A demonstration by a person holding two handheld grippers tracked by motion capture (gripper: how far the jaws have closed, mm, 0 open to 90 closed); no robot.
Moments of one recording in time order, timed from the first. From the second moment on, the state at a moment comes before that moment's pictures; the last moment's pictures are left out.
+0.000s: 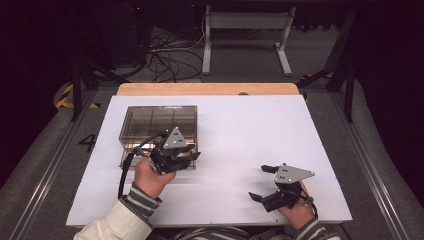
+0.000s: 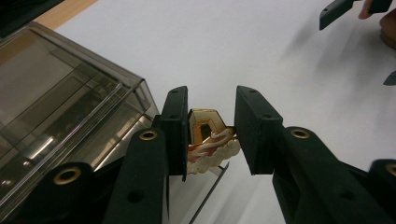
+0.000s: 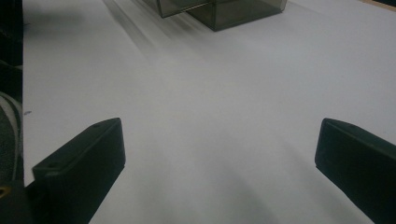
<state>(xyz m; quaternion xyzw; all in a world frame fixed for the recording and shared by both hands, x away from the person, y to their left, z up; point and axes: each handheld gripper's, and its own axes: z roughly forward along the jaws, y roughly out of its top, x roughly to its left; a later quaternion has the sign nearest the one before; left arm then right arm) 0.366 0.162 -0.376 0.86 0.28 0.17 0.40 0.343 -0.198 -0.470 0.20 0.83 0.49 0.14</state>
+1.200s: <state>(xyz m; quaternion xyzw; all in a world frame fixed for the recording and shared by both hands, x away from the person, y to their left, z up) 0.389 0.183 -0.402 0.86 0.33 0.15 0.35 0.343 -0.199 -0.470 0.20 0.84 0.49 0.14</state>
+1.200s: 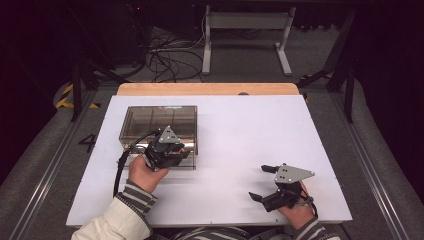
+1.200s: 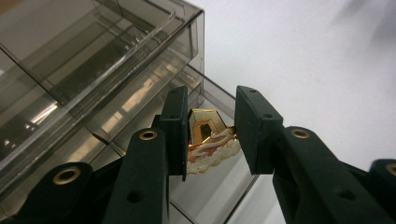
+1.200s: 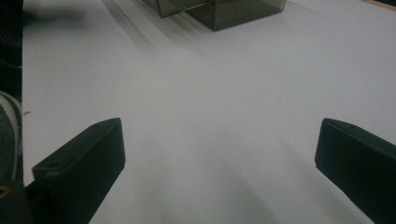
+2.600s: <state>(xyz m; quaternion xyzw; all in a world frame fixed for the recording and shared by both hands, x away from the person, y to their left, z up) 0.393 0.182 -0.412 0.87 0.34 0.15 0.34 0.343 -0.198 -0.470 0.20 0.84 0.49 0.14</state>
